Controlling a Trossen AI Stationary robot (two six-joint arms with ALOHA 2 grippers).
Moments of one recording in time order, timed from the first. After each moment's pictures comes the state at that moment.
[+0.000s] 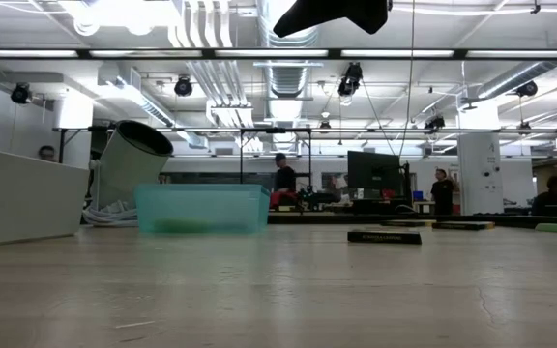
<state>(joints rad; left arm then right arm) -0.90 1.44 0.84 -0.57 0.58 -1.39 0.44 1.82 1.53 -0.54 0.47 0.70</state>
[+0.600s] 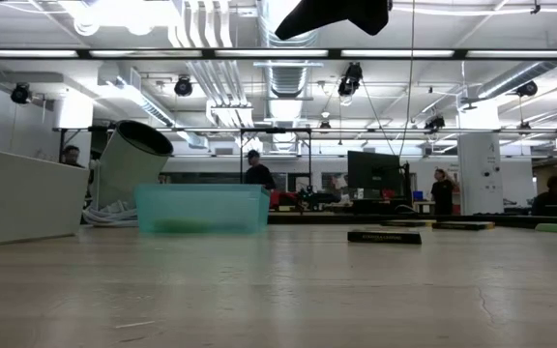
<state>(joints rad) -0.70 1.42 0.84 -0.38 0.59 -1.10 0.44 1.82 1.53 -0.55 0.47 0.70</state>
